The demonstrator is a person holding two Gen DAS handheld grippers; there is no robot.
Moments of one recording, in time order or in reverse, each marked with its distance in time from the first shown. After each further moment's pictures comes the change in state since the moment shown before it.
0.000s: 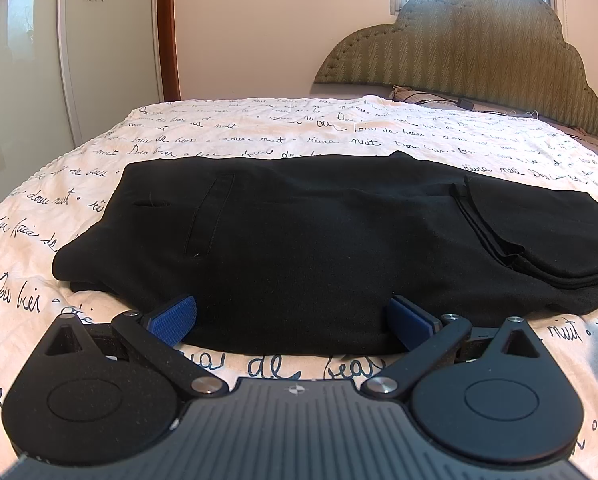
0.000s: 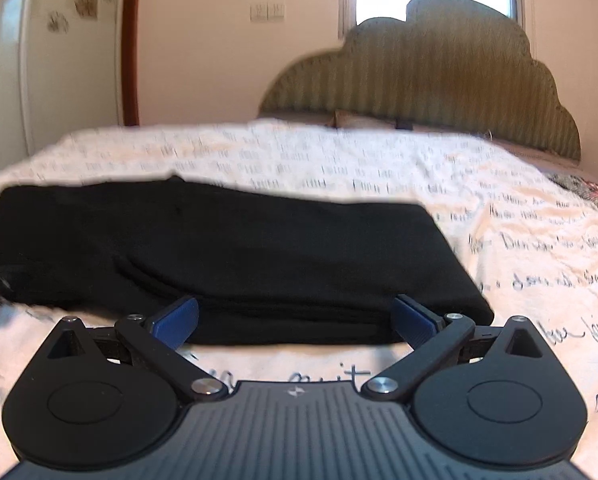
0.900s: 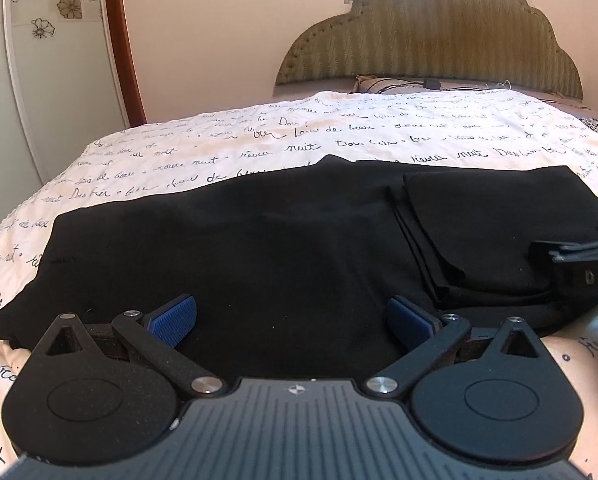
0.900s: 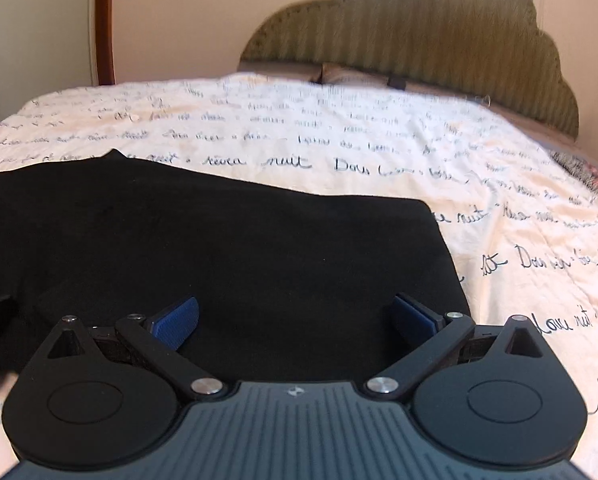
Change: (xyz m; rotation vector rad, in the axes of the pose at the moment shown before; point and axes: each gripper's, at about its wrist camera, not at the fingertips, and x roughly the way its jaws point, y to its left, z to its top) left arm 0.024 -0.072 0.016 0.136 -0.006 -0.014; right arm 0.084 -0.002 0.019 -0.037 0.188 -0.111
